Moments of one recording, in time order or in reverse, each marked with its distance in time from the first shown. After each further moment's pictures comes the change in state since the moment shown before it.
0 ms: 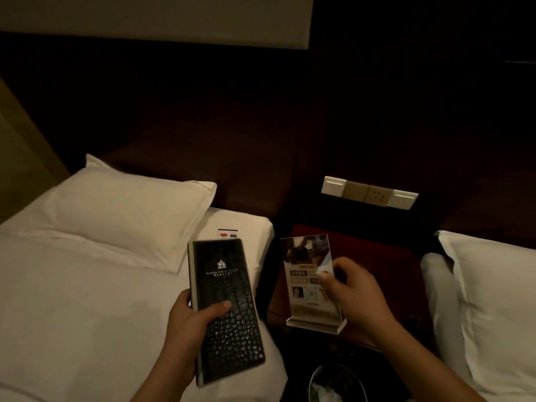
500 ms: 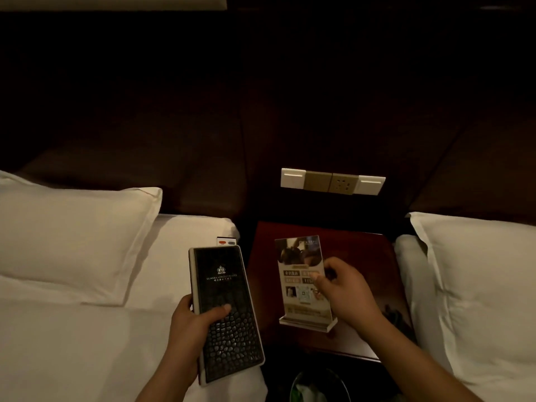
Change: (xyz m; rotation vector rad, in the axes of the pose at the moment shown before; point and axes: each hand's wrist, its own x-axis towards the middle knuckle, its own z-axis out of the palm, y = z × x) left_hand 0.103 -0.027 0.142 0.116 -0.084 -0.127; right_hand 0.104 0.109 -0.041 0.044 0.001 0.172
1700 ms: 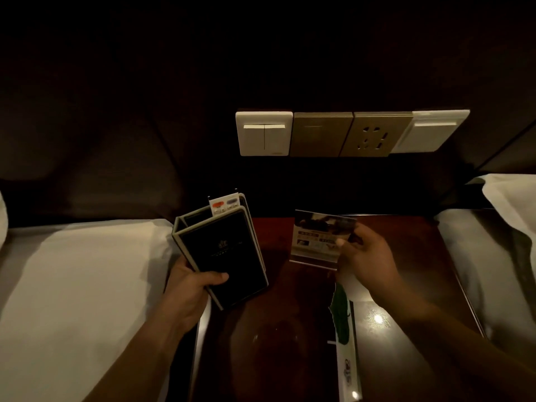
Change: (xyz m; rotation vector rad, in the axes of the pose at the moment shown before) left_hand 0.367 -0.079 0.174 -0.120 -0.309 -0.026; right_hand 0.303 0.229 0.081 0.347 0.241 0.175
